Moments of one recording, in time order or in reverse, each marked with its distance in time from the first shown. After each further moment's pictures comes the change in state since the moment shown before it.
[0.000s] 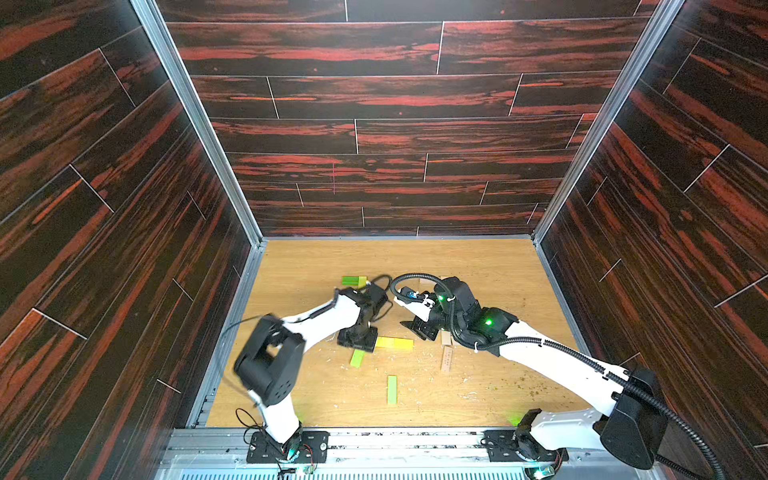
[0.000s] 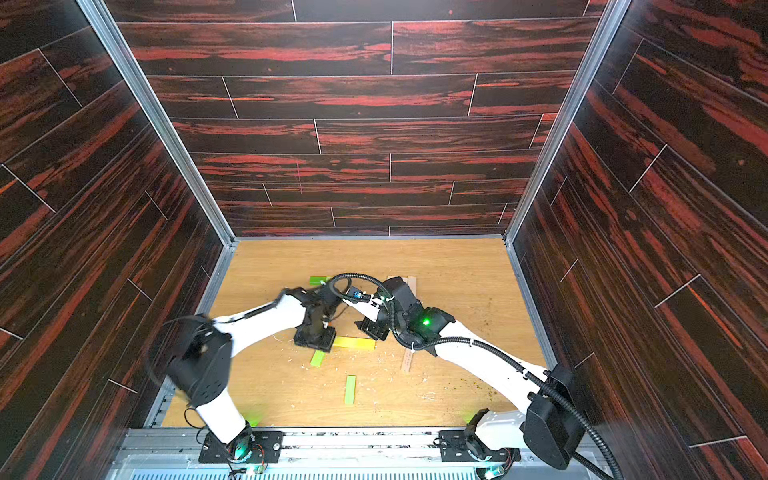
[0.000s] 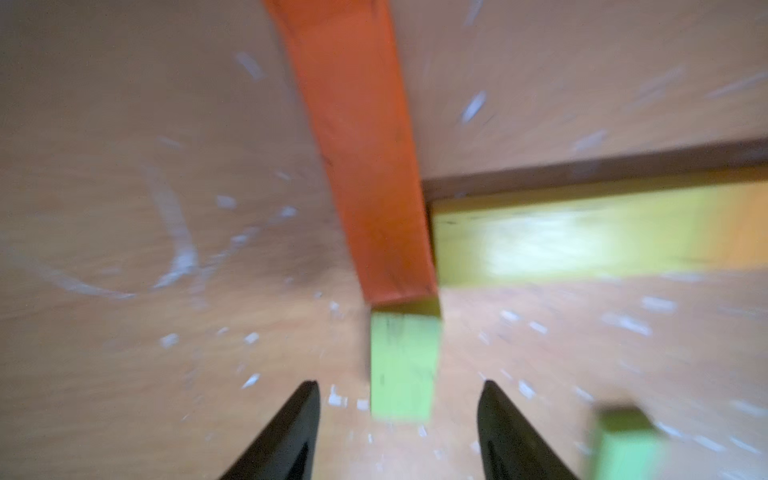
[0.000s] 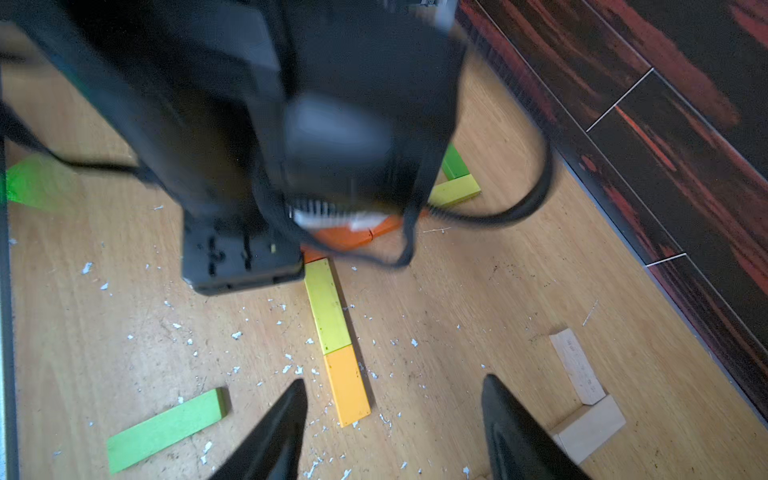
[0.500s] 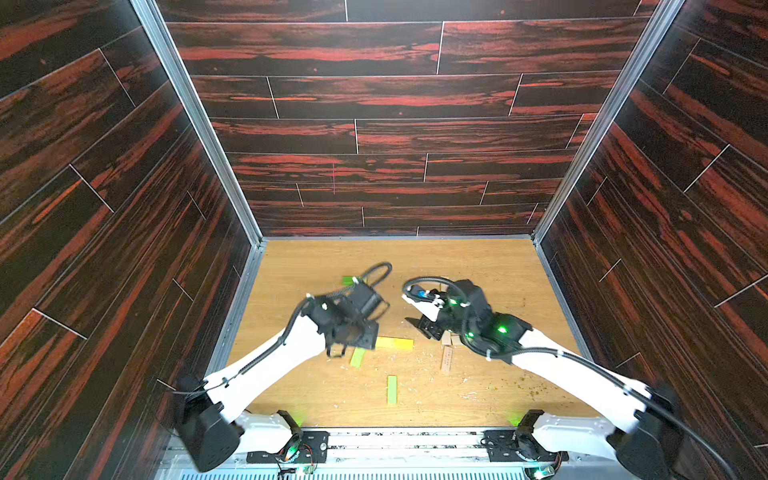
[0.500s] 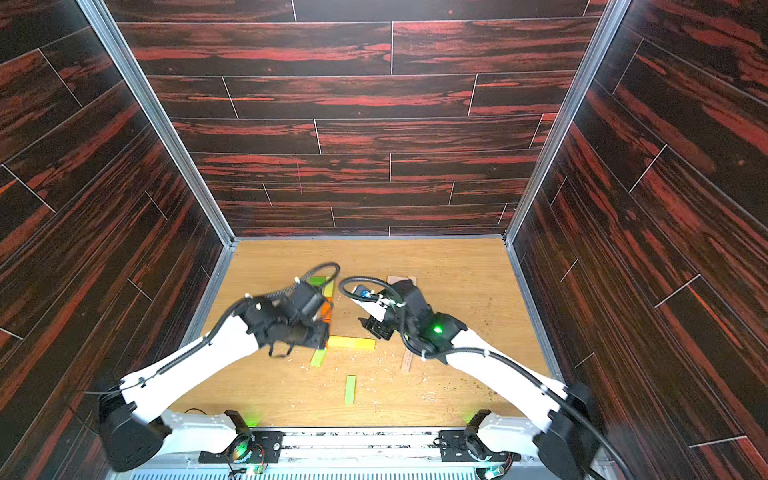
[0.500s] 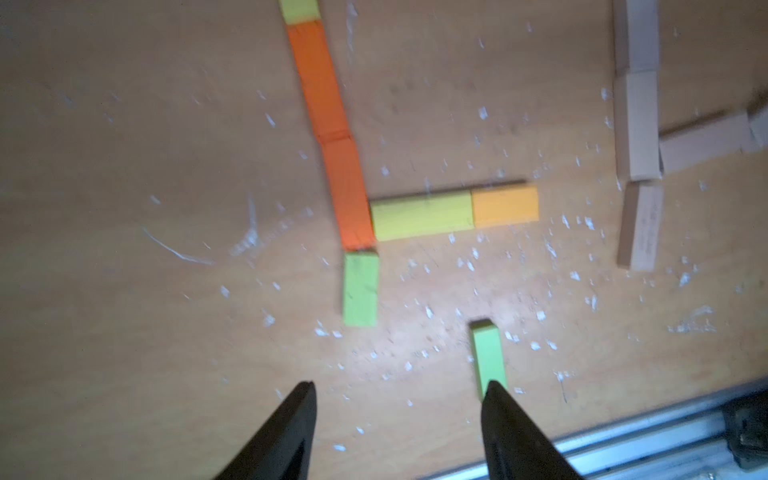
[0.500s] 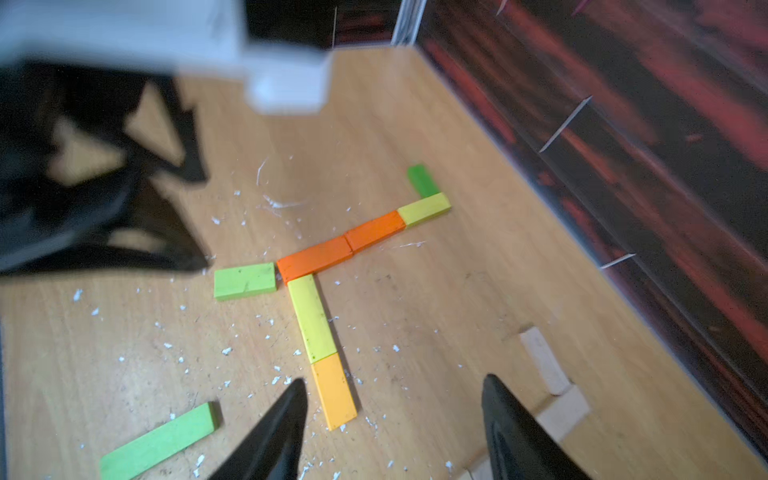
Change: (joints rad) left arm -0.192 -0.385 -0.084 -0.016 -0.076 -0.200; right arm -0.003 -0.163 -0.079 0.049 0.048 0.038
